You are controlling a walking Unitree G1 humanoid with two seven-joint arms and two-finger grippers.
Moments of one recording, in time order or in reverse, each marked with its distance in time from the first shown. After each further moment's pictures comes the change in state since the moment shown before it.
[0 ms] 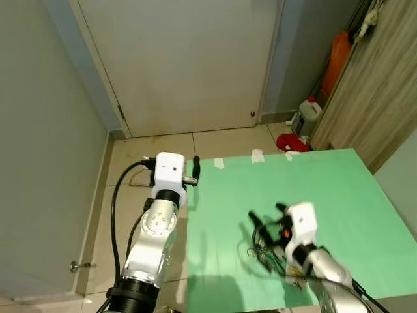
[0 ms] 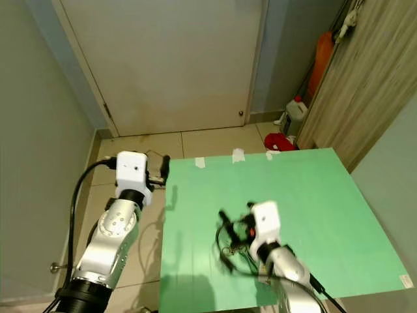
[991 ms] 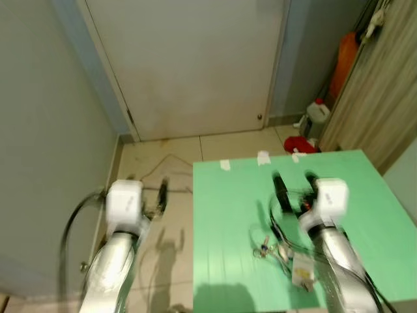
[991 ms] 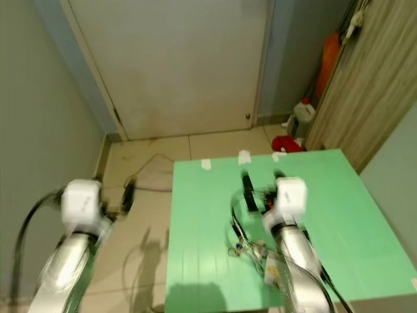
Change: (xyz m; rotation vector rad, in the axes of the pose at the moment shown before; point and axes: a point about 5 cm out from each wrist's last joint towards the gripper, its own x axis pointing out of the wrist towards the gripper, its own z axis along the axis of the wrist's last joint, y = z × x) left arm -0.091 0.058 -0.030 -0.001 0.048 0.040; right arm -0.016 -0.017 0.032 -0.034 -0.208 -0.213
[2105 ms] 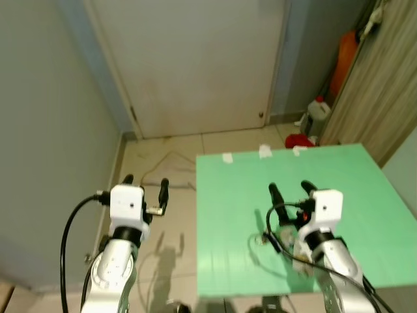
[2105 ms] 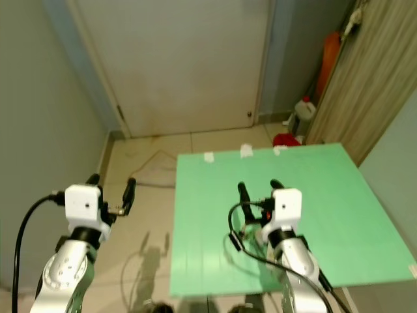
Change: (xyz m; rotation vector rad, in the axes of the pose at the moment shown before) left arm 0.018 -0.008 0.013 0.035 -0.065 -0.004; right arm 0.004 0.010 -0.005 -0.006 0.016 0.058
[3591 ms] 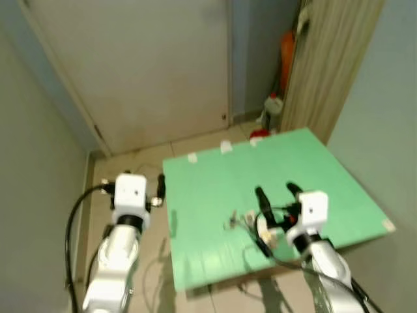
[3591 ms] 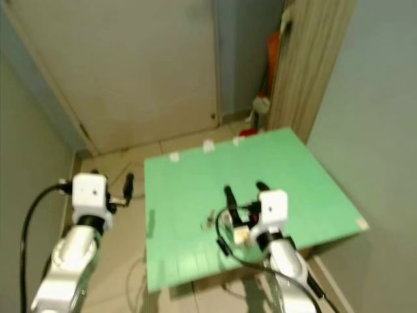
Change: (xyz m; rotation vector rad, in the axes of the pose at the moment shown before) left arm 0.025 -0.005 -0.003 0.039 0.067 0.041; right arm -0.003 0.017 -0.004 0.004 0.005 0.064
